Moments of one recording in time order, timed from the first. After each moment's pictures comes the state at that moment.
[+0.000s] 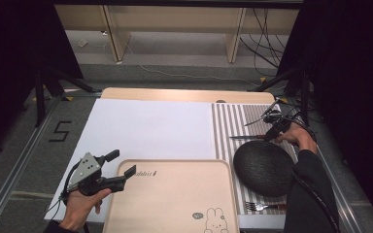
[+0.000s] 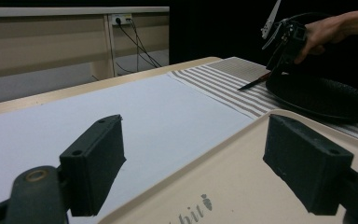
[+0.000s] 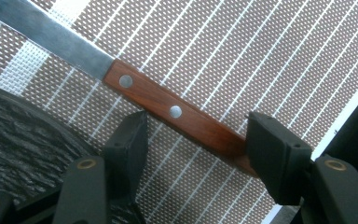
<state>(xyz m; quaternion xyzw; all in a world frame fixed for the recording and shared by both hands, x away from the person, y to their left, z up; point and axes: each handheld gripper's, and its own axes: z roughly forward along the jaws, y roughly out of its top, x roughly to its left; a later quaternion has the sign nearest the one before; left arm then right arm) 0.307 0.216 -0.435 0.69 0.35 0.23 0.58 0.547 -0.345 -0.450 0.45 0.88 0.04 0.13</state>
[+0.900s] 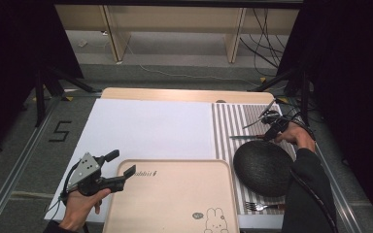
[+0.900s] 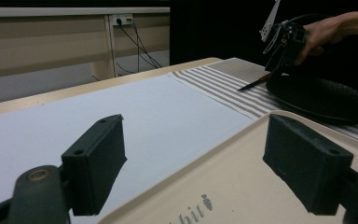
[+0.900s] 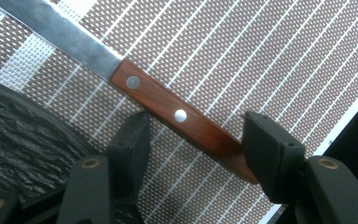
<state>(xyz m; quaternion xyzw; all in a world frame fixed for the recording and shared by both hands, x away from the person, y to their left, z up) 0.307 0.217 -0.435 0.69 0.35 0.24 0.58 0.548 -0.339 -0.450 0.42 0.90 0.02 0.14</state>
